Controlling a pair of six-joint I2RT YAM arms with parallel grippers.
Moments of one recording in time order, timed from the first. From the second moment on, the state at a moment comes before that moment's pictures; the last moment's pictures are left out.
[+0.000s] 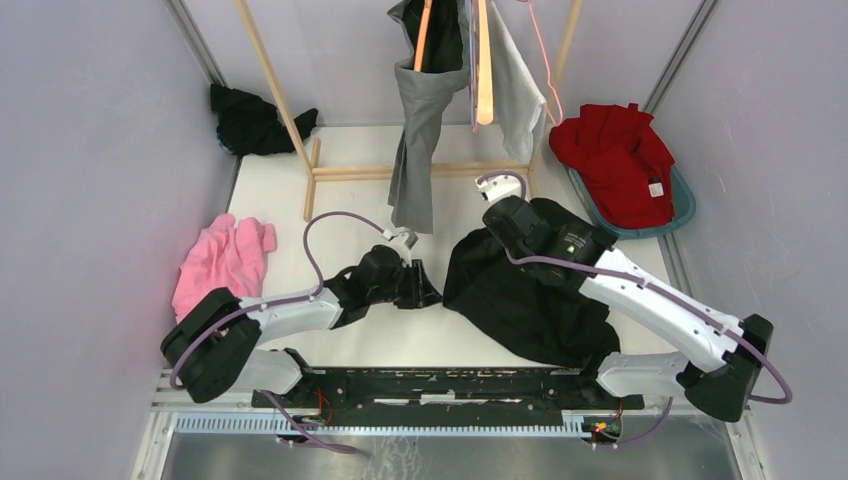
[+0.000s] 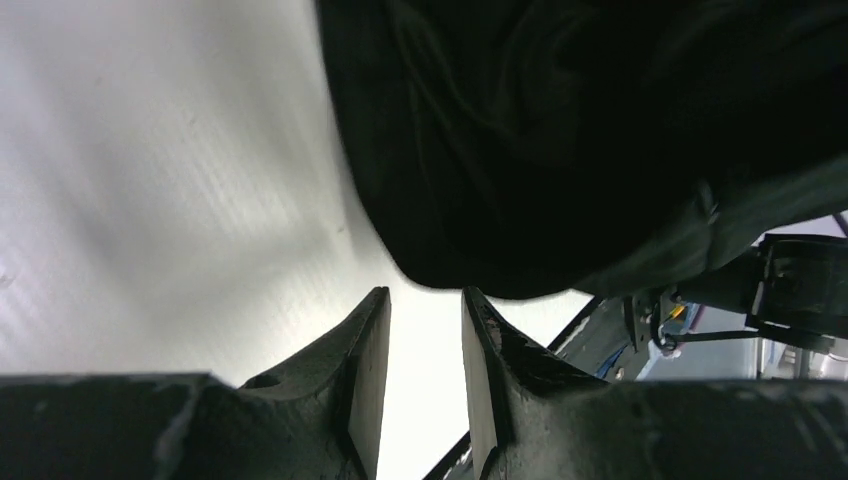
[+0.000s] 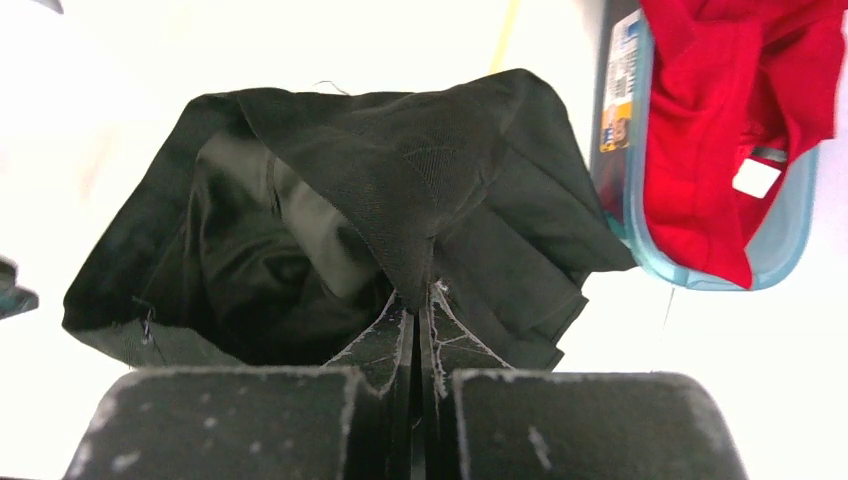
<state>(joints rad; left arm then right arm) -0.81 1.29 0.47 0.20 0.19 -0.77 0.88 1.24 1.24 -0.85 0.68 0.16</state>
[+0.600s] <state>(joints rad) -0.74 1.52 0.55 0.47 0.21 -0.71 0.92 1.02 1.19 -0.96 0.54 0.15</state>
